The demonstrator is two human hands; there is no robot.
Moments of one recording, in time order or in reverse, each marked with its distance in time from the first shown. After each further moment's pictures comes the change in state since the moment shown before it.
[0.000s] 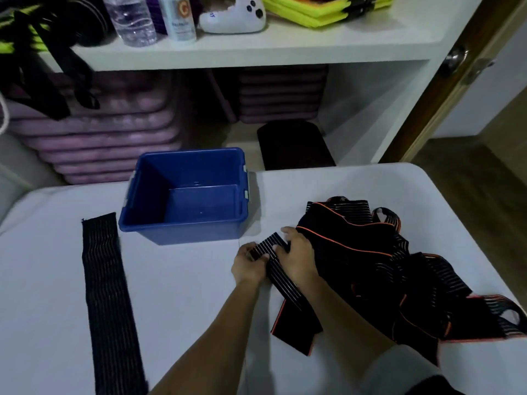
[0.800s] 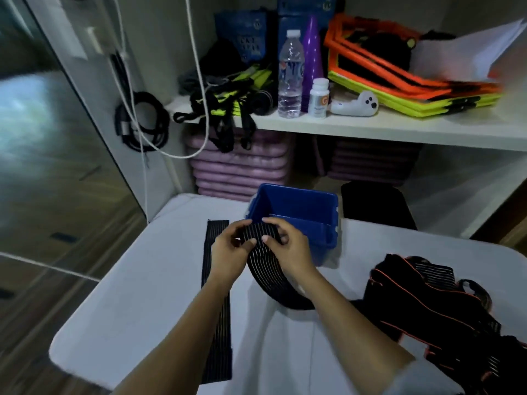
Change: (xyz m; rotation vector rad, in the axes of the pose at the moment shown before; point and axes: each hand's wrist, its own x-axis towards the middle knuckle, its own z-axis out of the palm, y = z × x) left_hand -0.091 0.041 -0.228 -0.101 0.286 0.575; right_hand -0.098 -0.199 0.024 0.447 -0.242 -0.560
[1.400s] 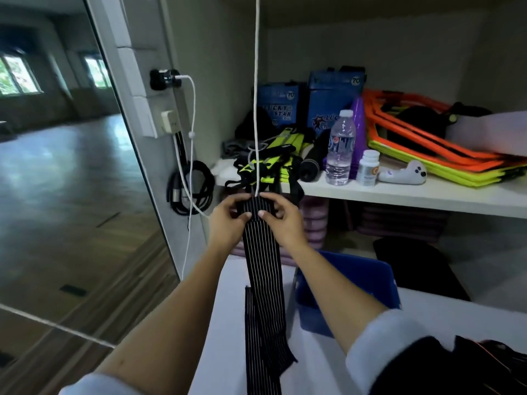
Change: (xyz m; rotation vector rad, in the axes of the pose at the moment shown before) left_hand 0.180 0.090 -0.135 0.075 0.116 0.261; right_hand 0.181 -0.123 0.104 0.025 0.106 -0.226
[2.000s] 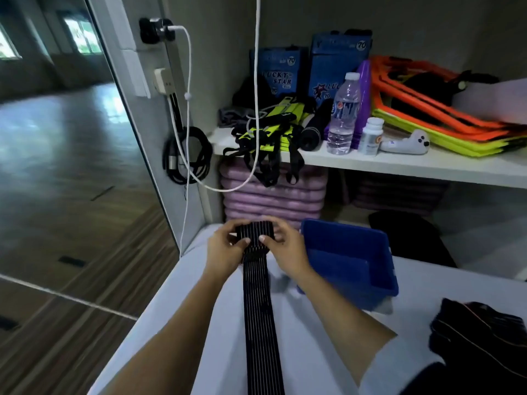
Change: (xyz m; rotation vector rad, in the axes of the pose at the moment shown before) left_hand -0.085 -0.070 0.001 0.009 -0.093 -0.121; right_hand -0.093 0.058 0.010 0.058 -0.072 0.178
